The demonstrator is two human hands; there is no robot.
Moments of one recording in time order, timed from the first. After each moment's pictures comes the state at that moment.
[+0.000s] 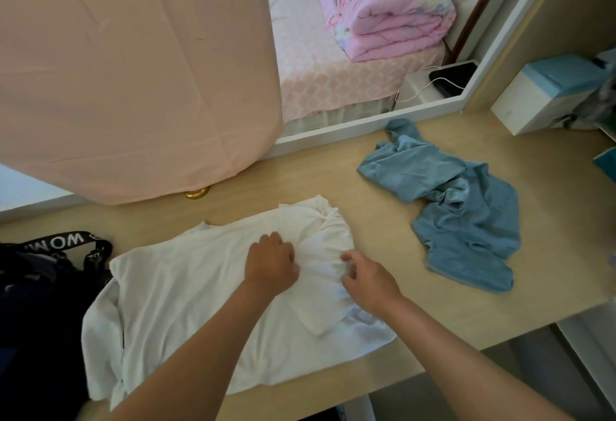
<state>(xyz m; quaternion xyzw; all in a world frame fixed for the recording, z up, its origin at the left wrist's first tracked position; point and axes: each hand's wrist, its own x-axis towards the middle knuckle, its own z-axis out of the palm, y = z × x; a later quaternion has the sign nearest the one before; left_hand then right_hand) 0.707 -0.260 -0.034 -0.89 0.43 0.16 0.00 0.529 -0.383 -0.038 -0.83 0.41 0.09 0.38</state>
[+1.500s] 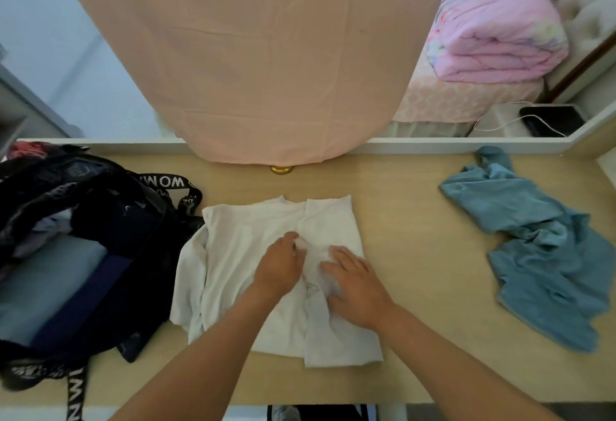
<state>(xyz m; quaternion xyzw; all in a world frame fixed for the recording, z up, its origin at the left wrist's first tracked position) 0.747 -0.136 -0.043 -0.91 0.21 0.24 -0.26 0.609 -0.285 -0.055 -0.96 0.07 0.13 0.22</state>
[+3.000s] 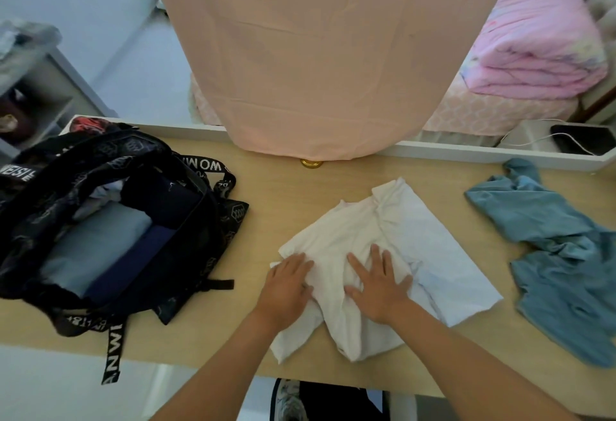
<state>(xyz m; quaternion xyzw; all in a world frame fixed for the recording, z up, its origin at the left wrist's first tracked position) 0.696 -0.053 -0.059 -0.91 0.33 0.18 -0.20 0.607 -0.266 -0.051 -0.92 0.21 0.31 0.15</state>
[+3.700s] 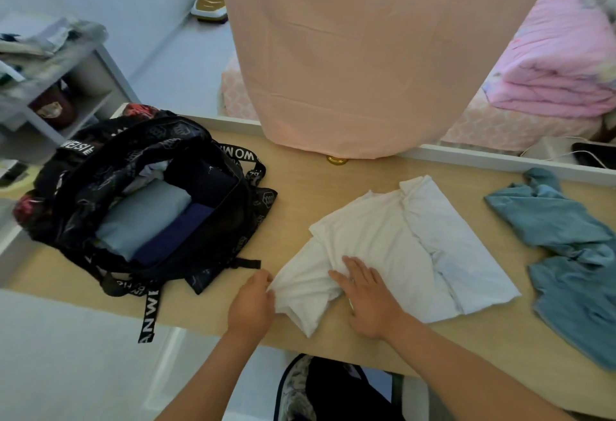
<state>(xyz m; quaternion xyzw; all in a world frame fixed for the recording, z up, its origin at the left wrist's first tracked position) 0.664 0.050 -0.051 -0.95 0.07 0.17 -0.27 0.583 -0.200 -0.042 -0.97 -0.03 0.21 0.15</state>
